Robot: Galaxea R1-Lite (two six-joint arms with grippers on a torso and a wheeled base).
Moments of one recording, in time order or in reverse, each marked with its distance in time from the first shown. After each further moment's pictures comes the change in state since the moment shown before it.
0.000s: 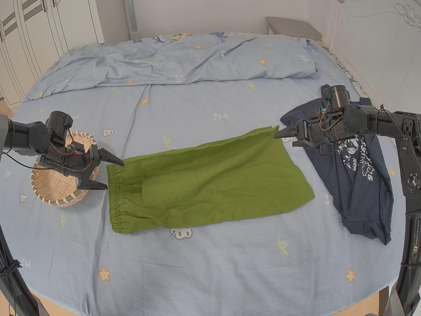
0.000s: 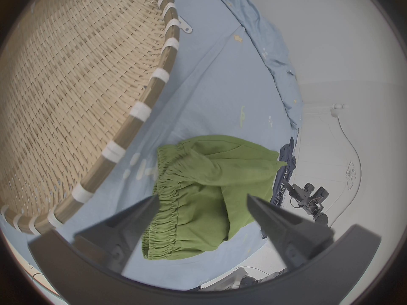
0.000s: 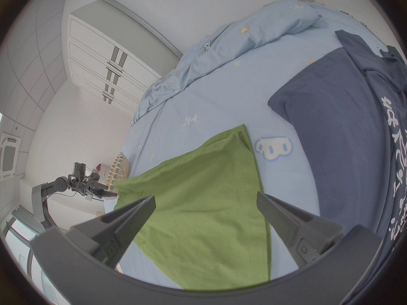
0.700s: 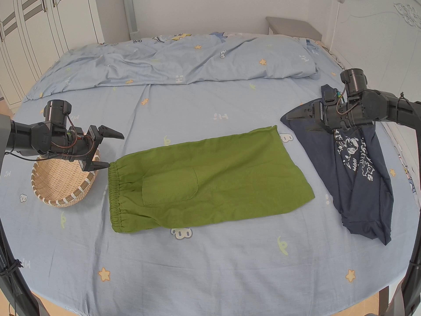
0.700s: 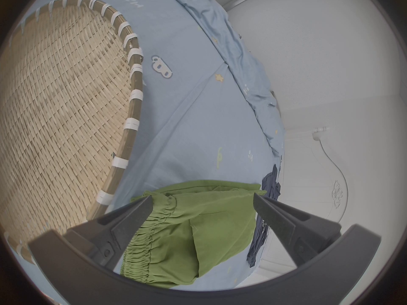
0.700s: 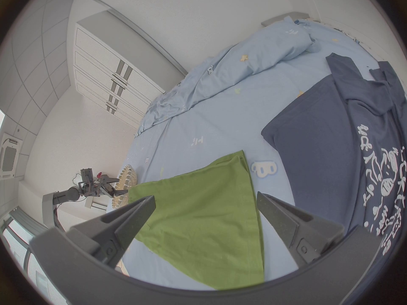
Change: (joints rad) left arm -0.006 0.016 -0.006 -0.317 0.036 -0.216; right arm -0.042 -0.135 0.038 0.013 0.010 0.028
